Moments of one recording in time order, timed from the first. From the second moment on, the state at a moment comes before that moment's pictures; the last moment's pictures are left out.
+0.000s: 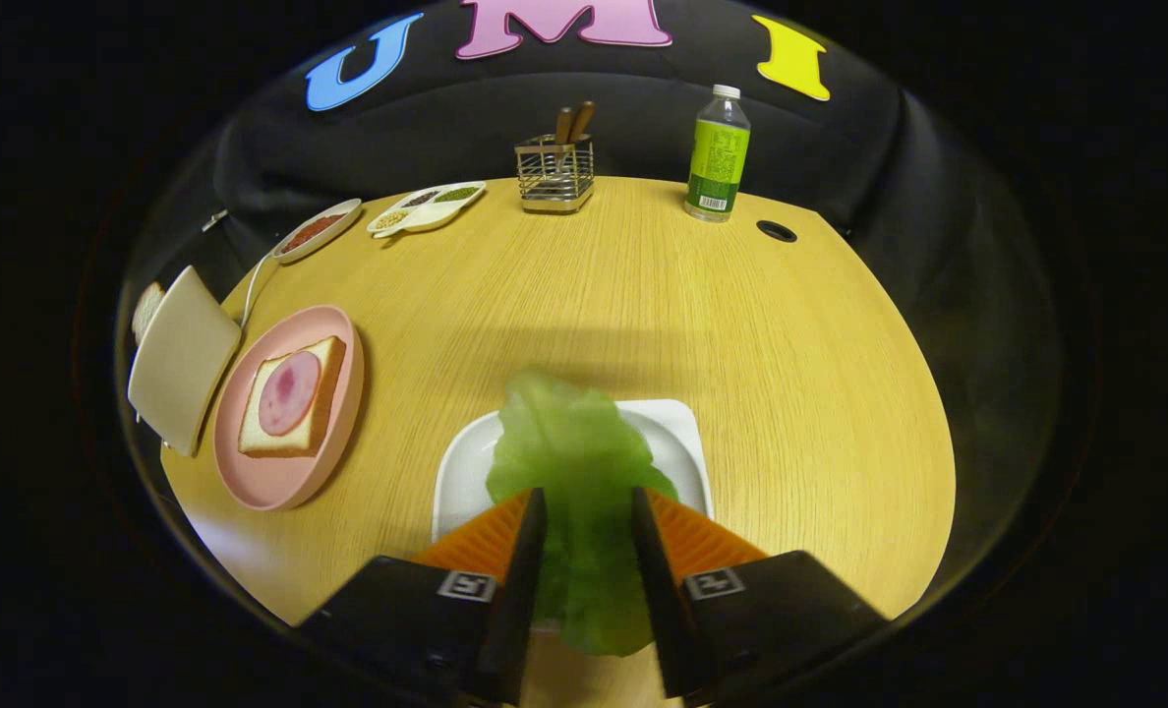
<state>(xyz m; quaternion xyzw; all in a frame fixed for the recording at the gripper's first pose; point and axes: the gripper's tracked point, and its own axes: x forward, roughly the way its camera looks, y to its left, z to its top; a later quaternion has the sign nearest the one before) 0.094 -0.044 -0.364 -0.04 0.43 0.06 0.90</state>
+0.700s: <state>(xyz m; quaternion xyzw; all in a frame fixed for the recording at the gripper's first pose) 0.091 -0.040 -0.353 0.01 0.46 0.05 0.89</state>
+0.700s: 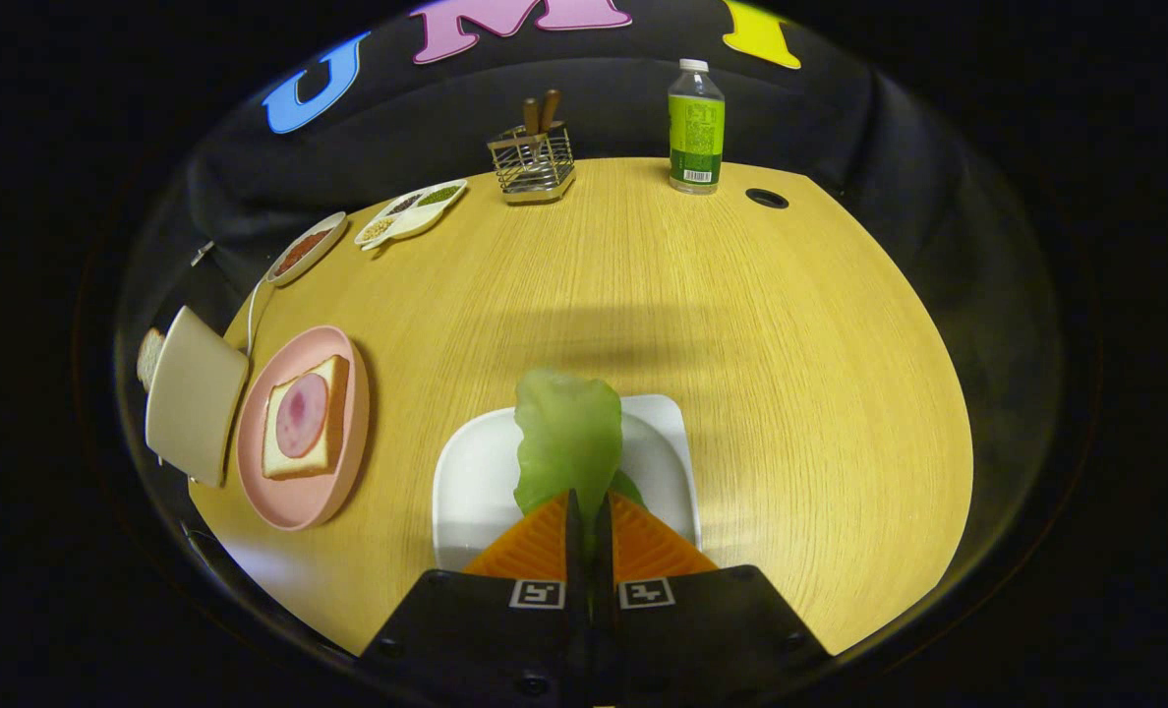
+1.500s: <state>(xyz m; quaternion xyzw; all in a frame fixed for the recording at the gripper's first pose) 0.080 0.061 -0.218 0.02 0.35 0.10 0.93</state>
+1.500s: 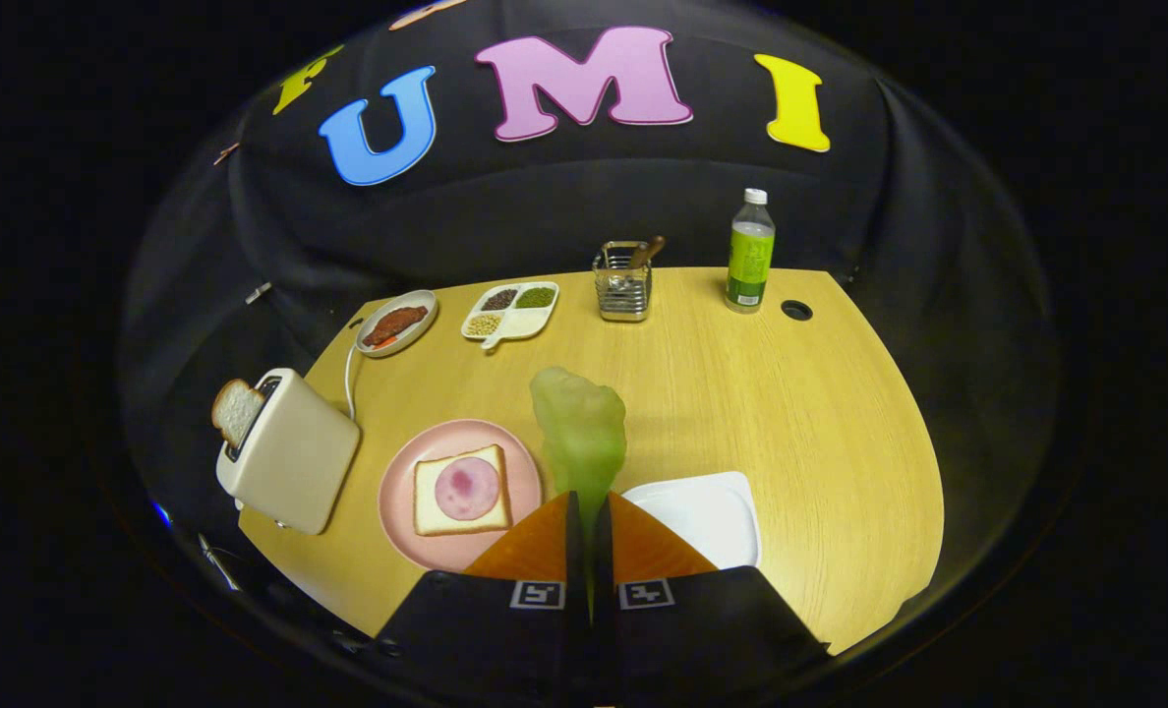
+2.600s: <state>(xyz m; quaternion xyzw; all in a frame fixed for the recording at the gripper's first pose) 0.090 0.208 -0.284 -0.05 0.41 0.18 0.89</state>
